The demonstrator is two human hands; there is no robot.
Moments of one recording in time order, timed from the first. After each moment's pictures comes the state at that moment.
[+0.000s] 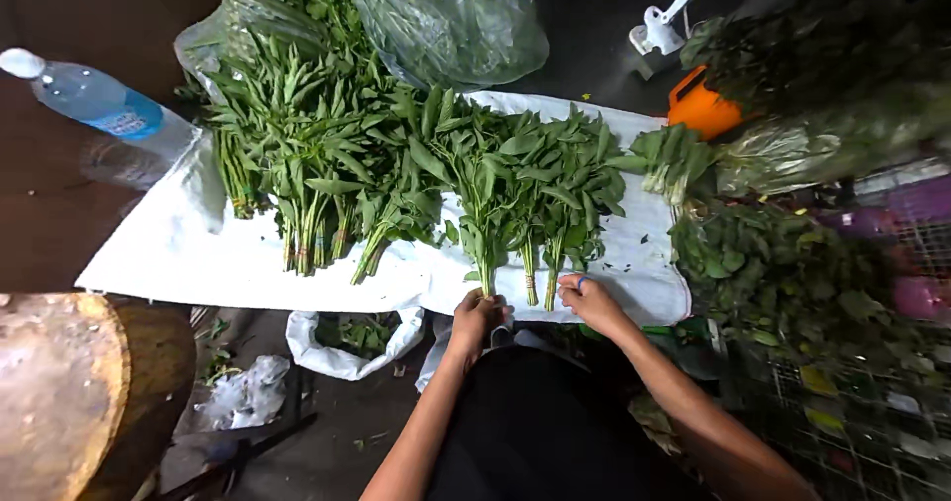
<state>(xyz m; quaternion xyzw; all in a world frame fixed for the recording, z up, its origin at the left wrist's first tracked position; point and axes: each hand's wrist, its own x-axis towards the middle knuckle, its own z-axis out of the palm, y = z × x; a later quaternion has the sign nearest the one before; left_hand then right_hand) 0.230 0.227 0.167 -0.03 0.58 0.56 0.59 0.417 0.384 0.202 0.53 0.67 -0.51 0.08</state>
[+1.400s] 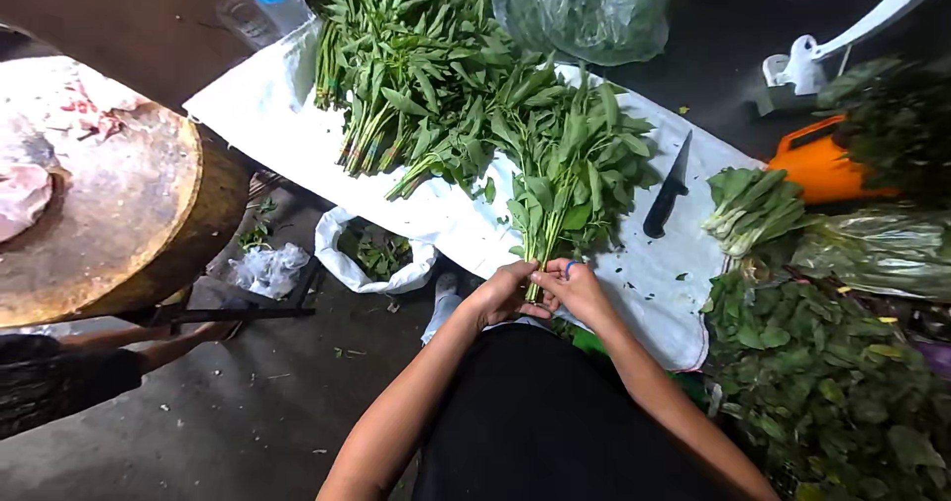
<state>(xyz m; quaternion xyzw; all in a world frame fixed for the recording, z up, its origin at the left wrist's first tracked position) 0.263 0.249 0.196 -0.02 0.44 0.57 0.70 0.373 0.375 0.230 0.40 0.68 -0.61 0.10</state>
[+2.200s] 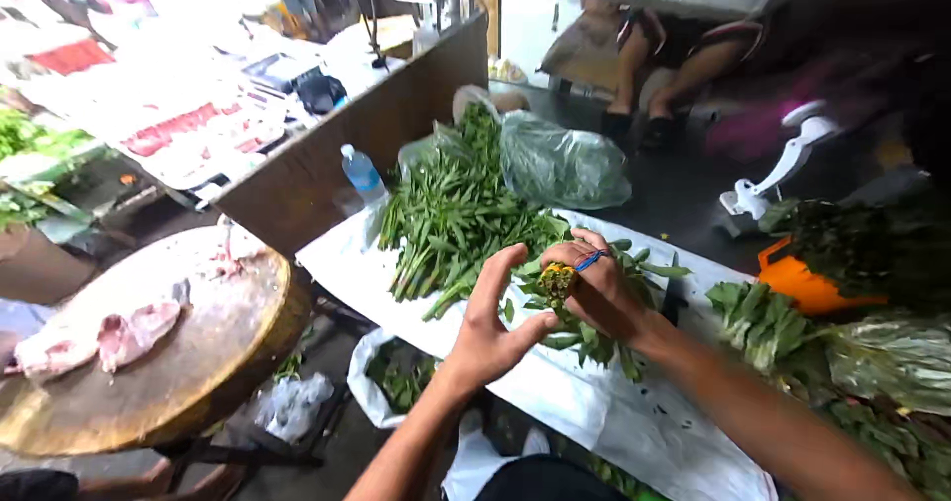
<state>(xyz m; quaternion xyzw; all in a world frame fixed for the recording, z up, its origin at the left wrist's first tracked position) 0.184 0.249 0.385 0.50 0.61 0.62 0.04 0.273 0.439 0.393 -0.06 0.92 -0.23 -0.32</state>
